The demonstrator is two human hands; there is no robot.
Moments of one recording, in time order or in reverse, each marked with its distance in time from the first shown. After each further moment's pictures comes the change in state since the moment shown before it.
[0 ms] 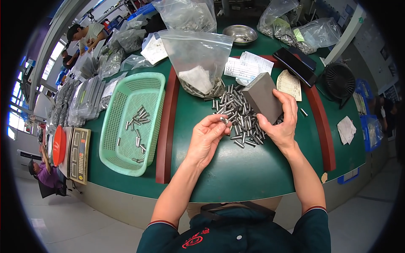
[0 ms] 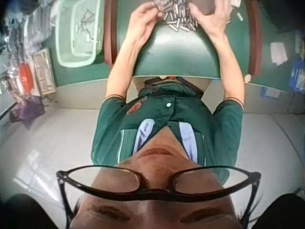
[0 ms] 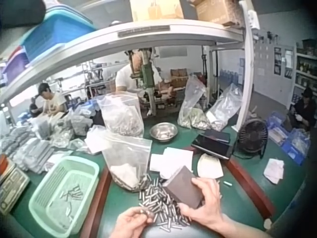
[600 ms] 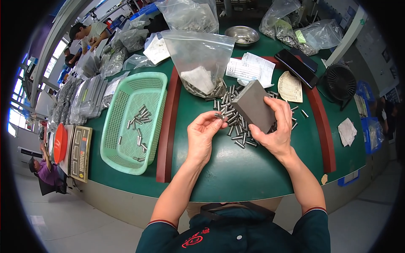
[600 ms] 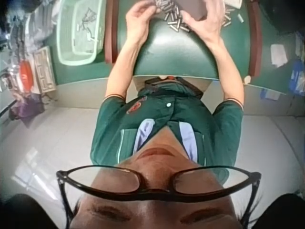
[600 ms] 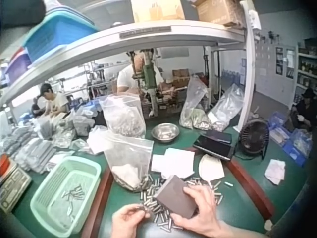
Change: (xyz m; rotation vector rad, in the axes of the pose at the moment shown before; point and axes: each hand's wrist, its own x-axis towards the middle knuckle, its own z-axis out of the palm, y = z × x) left_hand 0.003 -0.001 0.001 0.266 0.123 0.228; right_hand -0.006 -0.018 0.000 0.031 -0.077 -0.041
